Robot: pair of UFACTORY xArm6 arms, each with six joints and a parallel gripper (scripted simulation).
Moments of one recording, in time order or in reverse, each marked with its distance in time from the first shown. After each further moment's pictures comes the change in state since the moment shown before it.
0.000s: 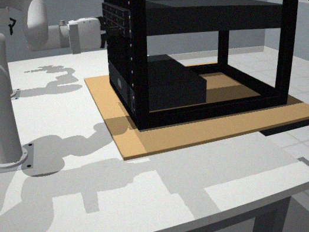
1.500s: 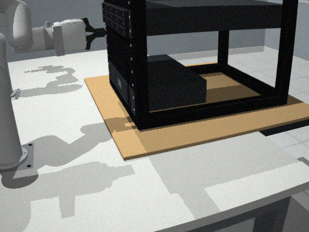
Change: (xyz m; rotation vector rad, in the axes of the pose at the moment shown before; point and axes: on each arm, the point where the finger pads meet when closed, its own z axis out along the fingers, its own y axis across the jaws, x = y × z) left arm 0.000 0.000 0.000 0.000 0.000 0.000; right arm 0.000 0.000 -0.048 0.000 0.000 0.000
